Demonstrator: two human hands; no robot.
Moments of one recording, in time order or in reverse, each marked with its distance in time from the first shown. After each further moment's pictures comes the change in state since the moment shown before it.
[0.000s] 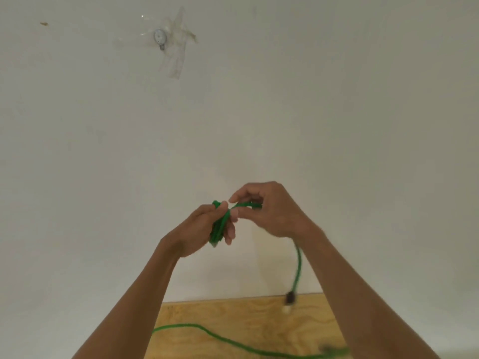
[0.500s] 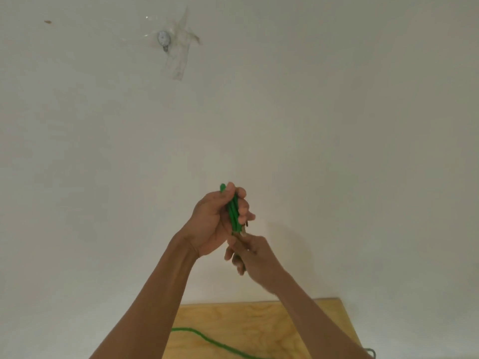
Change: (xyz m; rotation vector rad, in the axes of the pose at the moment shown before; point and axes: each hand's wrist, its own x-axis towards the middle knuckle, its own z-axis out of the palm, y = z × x) left_hand 0.009 0.026 0.030 -0.581 -0.022 0.219; right_hand -0.042 0.059 0.076 0.502 0.022 0.305
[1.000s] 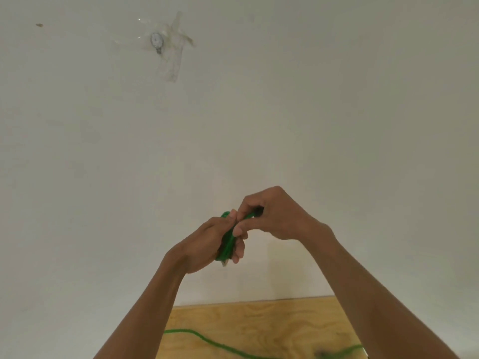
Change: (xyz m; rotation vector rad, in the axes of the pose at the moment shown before) left_hand -0.020 -0.014 -0.015 0.519 -0.067 -0.268; right_hand 0.013 -0.111 -0.051 -0.660 -0.167 -0.268
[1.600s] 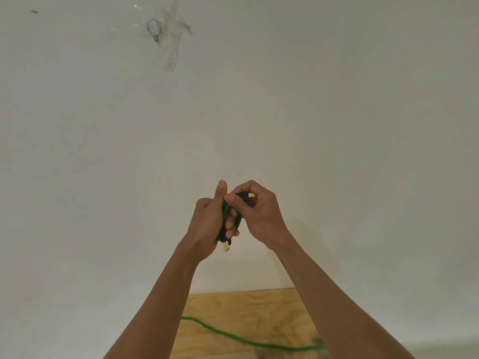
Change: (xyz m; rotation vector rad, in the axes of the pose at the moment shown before) left_hand 0.011 0.009 0.021 -0.175 0.518 0.068; right_hand 0.005 0.019 0.061 0.610 0.402 0.083
